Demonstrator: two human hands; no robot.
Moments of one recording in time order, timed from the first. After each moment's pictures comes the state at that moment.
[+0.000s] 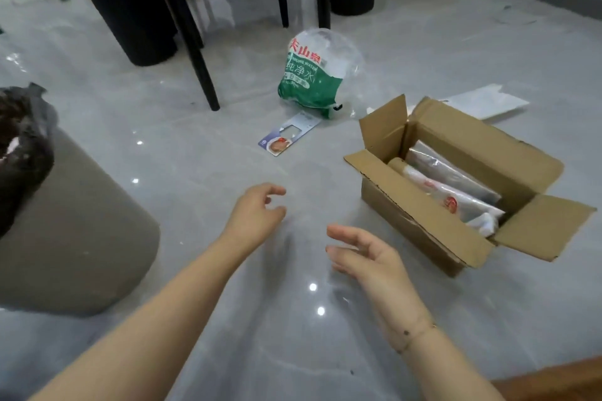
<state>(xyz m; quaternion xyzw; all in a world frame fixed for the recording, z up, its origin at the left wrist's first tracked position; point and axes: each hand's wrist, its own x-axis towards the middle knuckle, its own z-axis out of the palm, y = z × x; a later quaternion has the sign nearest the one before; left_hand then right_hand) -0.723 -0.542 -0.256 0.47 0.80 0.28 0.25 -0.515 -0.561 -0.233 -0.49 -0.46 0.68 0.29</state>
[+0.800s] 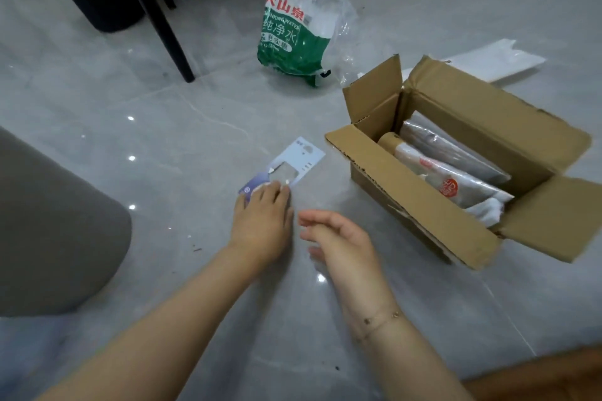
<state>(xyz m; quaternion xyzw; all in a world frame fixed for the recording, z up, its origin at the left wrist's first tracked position) -0.693 -0.532 -0.320 0.62 0.78 -0.03 0.06 -0.540 -0.542 -0.253 -0.50 -0.37 0.71 0.32</state>
